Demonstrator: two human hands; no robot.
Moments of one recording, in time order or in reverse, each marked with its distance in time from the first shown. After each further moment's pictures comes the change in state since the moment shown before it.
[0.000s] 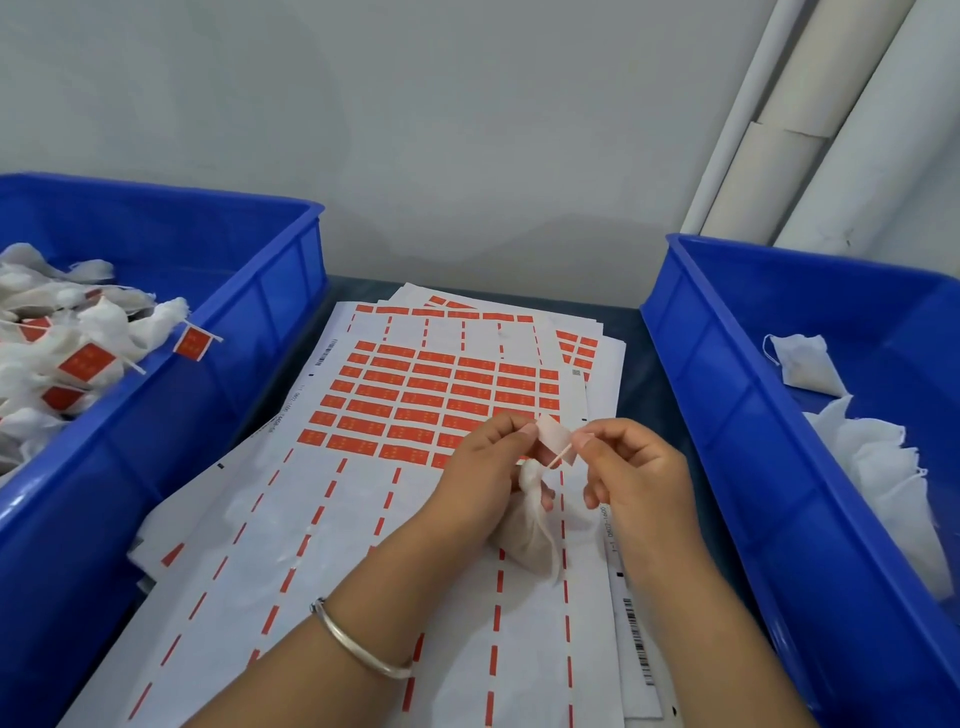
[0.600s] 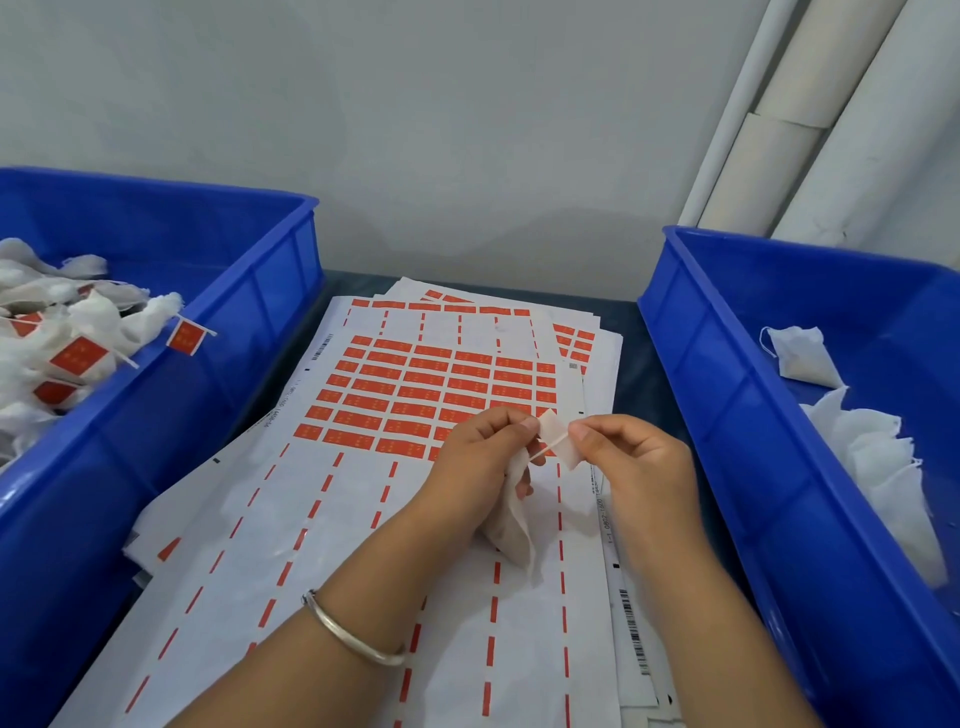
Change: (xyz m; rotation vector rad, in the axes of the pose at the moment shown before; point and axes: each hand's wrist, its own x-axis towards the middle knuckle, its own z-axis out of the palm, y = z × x) left_hand -0.006 0.009 -0.002 -0.023 -0.018 0.024; right_hand 0.004 0.008 -0.006 -0.026 0.007 -0.026
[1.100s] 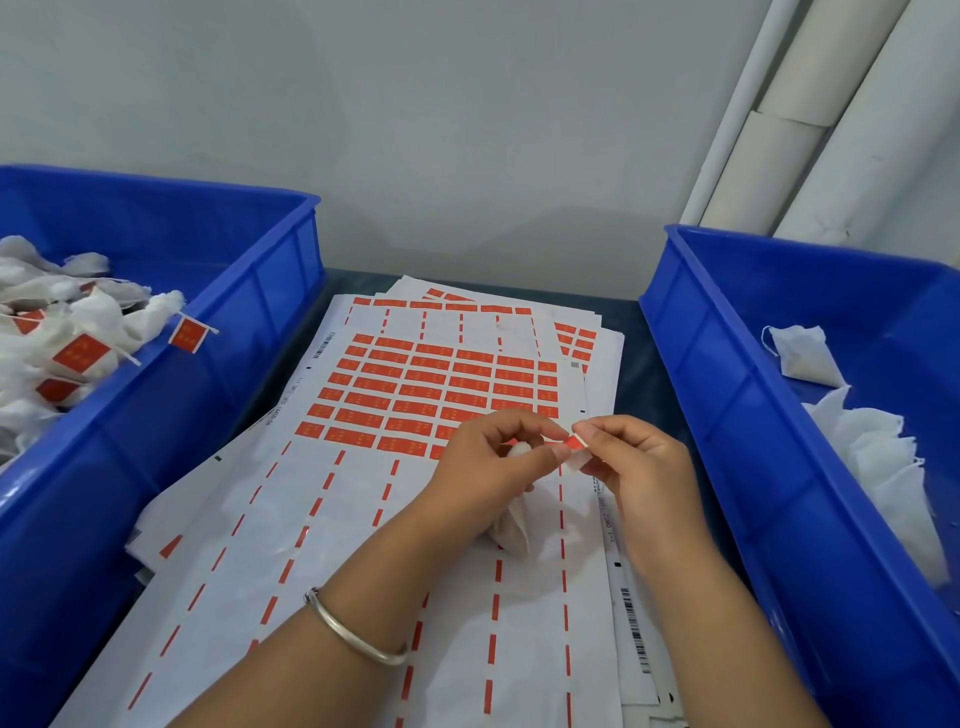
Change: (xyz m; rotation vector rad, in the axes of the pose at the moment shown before) left_hand -0.003 -0.004 -0.001 0.146 -0.069 0.193; right_hand 0.004 0.003 -0.001 0.101 -0.046 0.044
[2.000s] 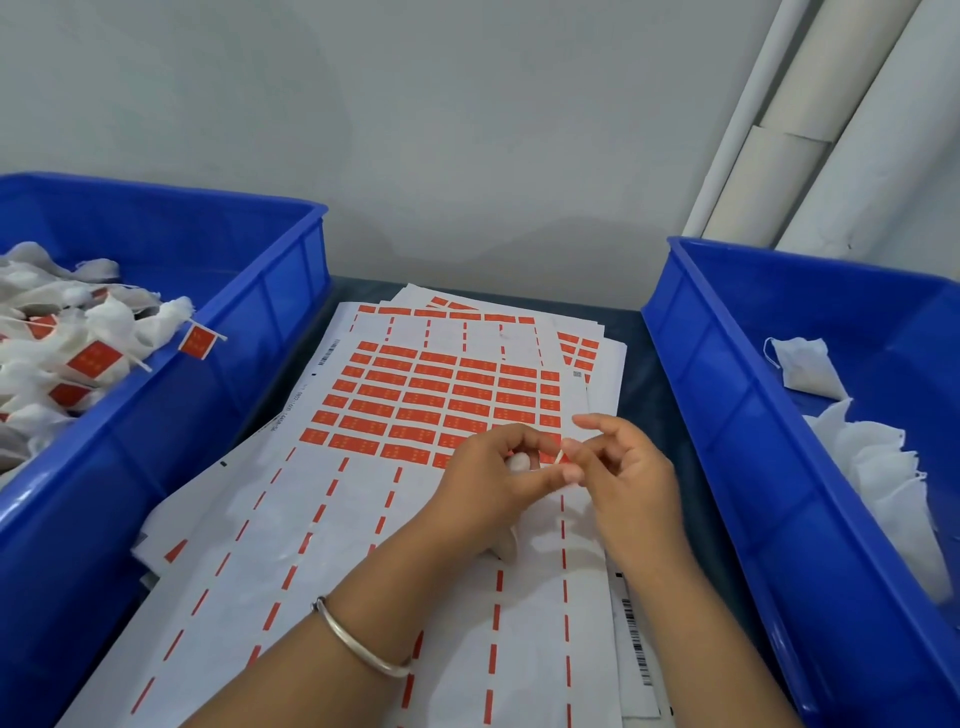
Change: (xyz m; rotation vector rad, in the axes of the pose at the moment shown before) left_hand 0.005 -0.010 0.001 0.264 0.005 0.077; right_hand -0.001 0.007 0.006 -0.248 -0.040 -0.134
